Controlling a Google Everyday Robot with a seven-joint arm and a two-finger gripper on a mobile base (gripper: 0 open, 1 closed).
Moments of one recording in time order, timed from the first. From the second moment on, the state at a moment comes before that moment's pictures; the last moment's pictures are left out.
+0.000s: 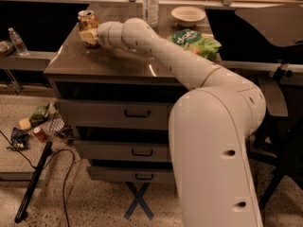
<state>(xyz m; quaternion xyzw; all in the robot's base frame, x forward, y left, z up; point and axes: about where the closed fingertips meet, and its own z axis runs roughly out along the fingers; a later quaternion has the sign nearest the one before) 0.867 0.217 0.871 -0.33 0.70 0.29 0.57</state>
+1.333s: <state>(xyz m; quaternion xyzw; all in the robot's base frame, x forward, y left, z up) 0.909 0.044 0.874 -0.19 0.74 0.13 0.63</state>
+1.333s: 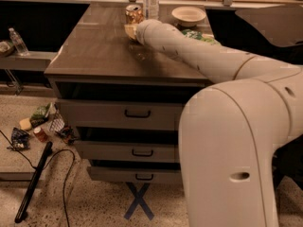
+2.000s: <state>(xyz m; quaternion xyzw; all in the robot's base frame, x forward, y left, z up) 0.952 0.017 0.878 -0.17 0.74 0.12 0.64</state>
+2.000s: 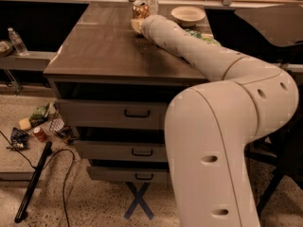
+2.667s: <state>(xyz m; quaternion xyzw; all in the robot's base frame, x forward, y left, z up) 0.968 0.005 0.883 -0.15 0.74 0.10 0.65</state>
